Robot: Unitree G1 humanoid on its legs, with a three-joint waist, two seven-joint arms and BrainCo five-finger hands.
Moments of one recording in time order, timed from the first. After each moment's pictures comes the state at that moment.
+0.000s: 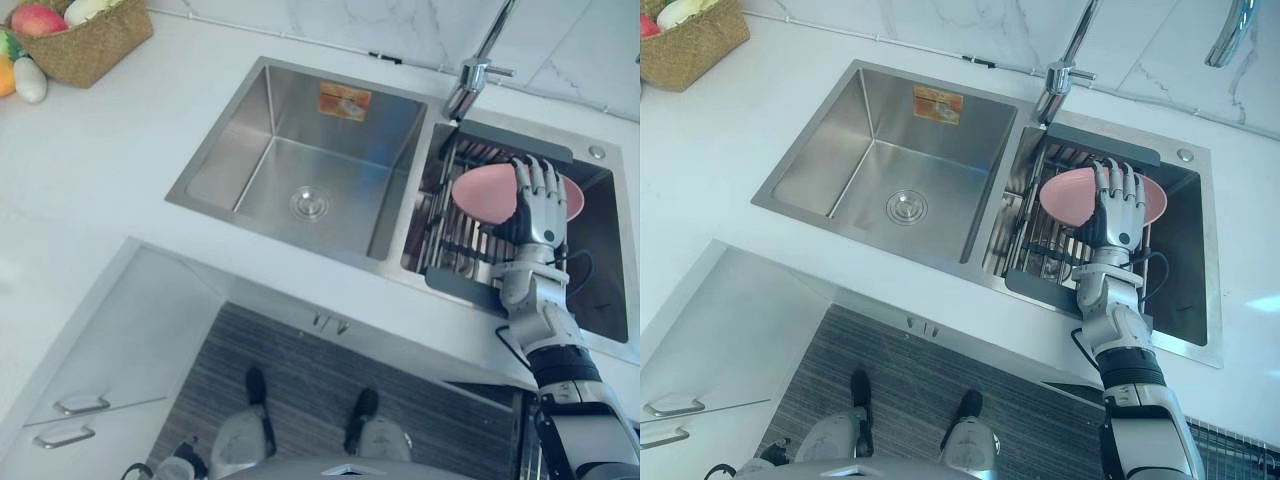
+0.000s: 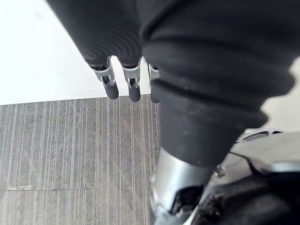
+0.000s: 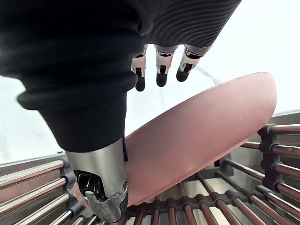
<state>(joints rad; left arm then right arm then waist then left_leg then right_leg) 0.17 0.22 -0.24 0.88 0.12 0.23 0.10 -0.37 -0.63 -0.02 0.41 -0.73 0.04 -0.53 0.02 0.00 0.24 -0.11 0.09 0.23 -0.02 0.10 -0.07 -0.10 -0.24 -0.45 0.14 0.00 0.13</state>
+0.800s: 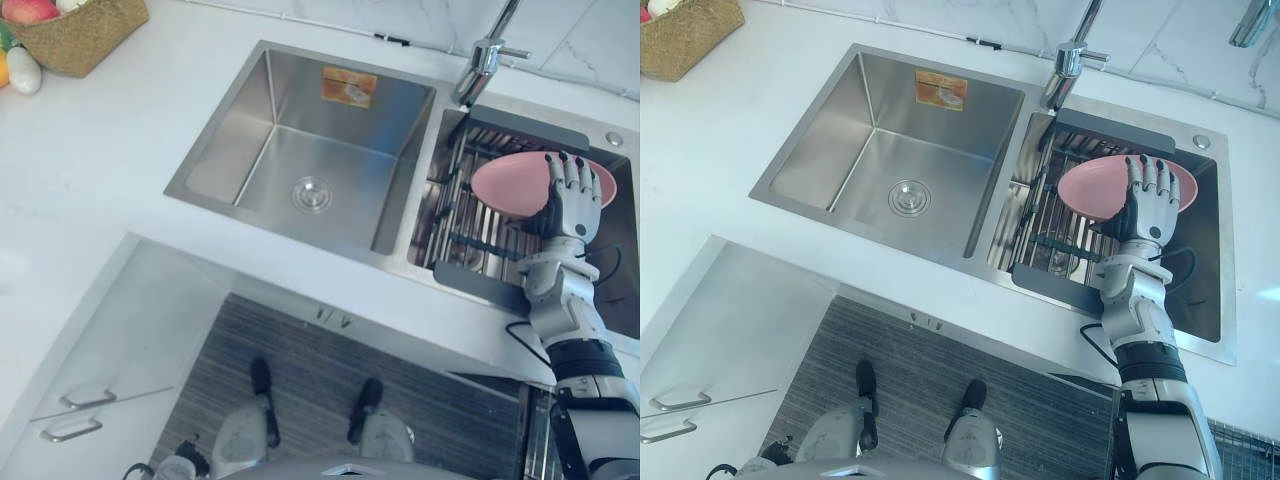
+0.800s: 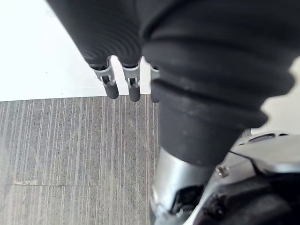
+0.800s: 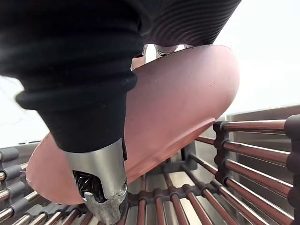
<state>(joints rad) 0.17 0.21 -0.20 0.87 0.12 0.21 0.10 -0.40 -0.70 -0.06 0.45 -0.70 0.09 -0.47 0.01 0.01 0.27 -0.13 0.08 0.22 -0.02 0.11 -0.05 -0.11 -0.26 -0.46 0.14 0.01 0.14</state>
